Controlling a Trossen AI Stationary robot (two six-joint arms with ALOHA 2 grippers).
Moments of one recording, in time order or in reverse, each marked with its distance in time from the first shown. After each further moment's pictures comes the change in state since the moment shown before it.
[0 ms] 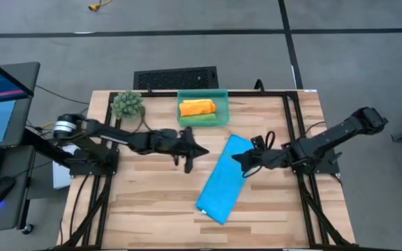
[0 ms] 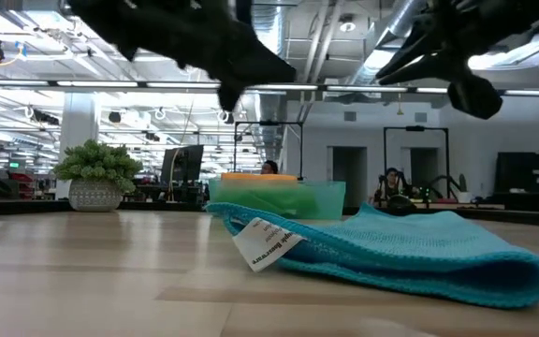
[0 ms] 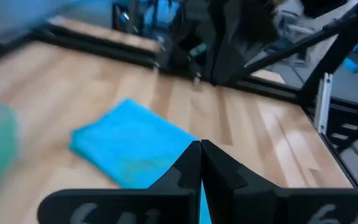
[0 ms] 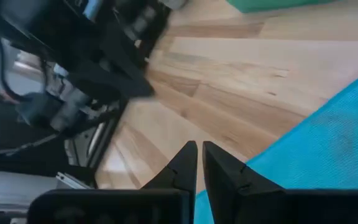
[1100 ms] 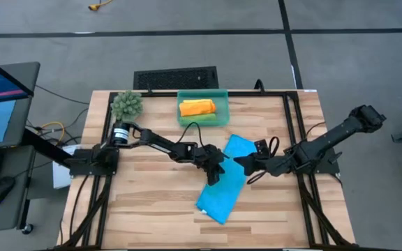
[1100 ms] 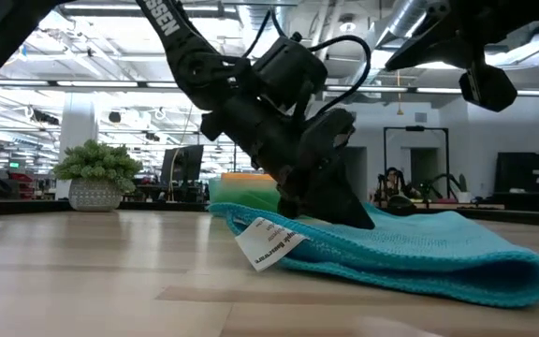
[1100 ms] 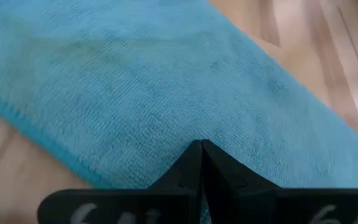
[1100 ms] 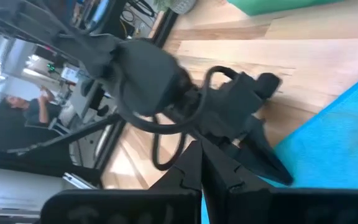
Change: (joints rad) left arm -0.002 0.641 0.443 -0.254 0.172 -0.107; right arm 0.105 0.000 0.001 0.015 0.126 0.043
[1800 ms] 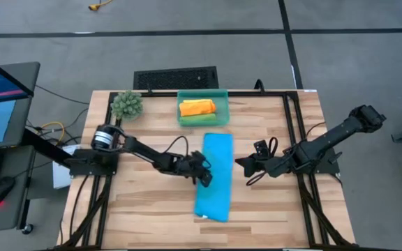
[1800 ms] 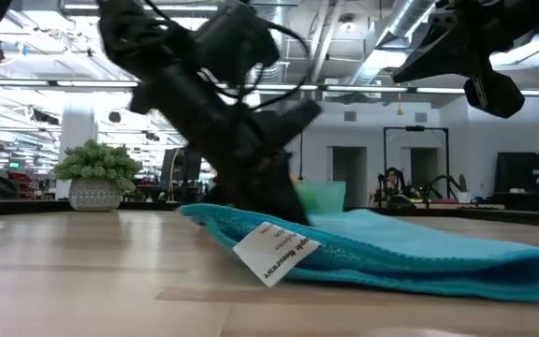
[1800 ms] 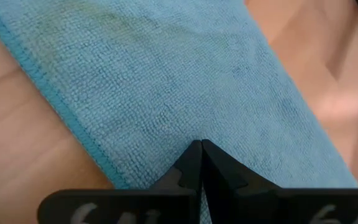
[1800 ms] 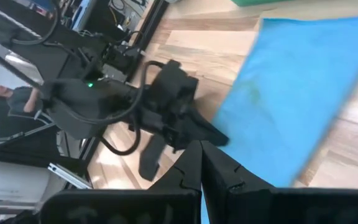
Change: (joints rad) left arm -0.165 -0.177 -0.246 -0.039 -0.391 -0.637; right arm 0.000 0.000 0.000 -0.072 -0.030 0.000
